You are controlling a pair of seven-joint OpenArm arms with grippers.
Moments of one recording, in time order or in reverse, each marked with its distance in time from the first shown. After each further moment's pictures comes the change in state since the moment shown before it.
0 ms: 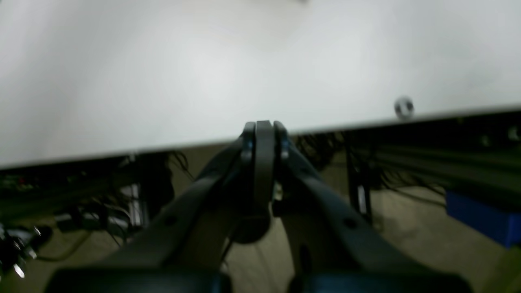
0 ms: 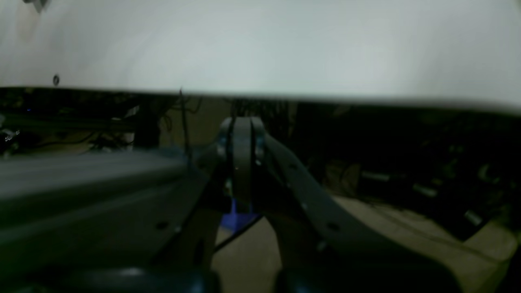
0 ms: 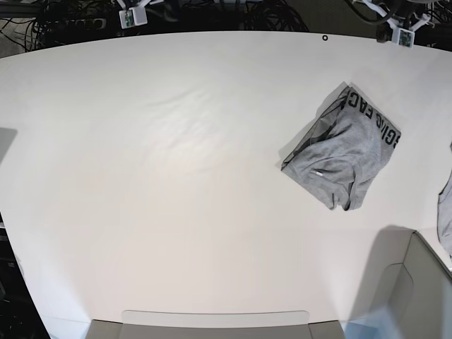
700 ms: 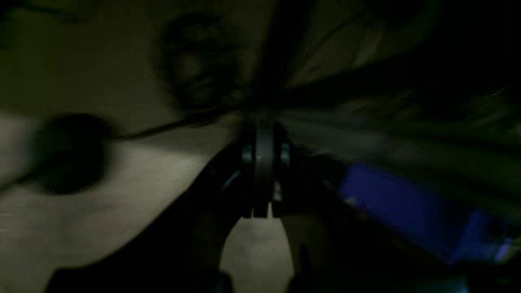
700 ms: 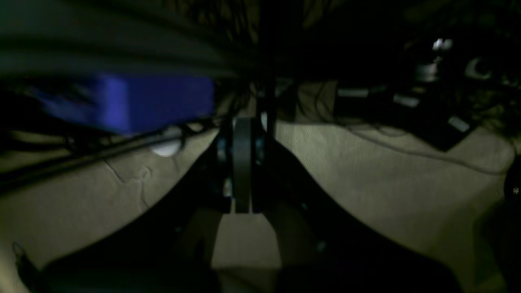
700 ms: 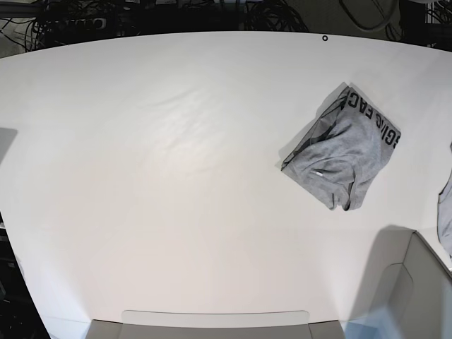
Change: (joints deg) left arm -4.3 3.7 -0.5 -53.0 23.2 0.0 -36.8; right arm 6.1 1.4 -0.1 -38.9 -12.6 0.3 19.7
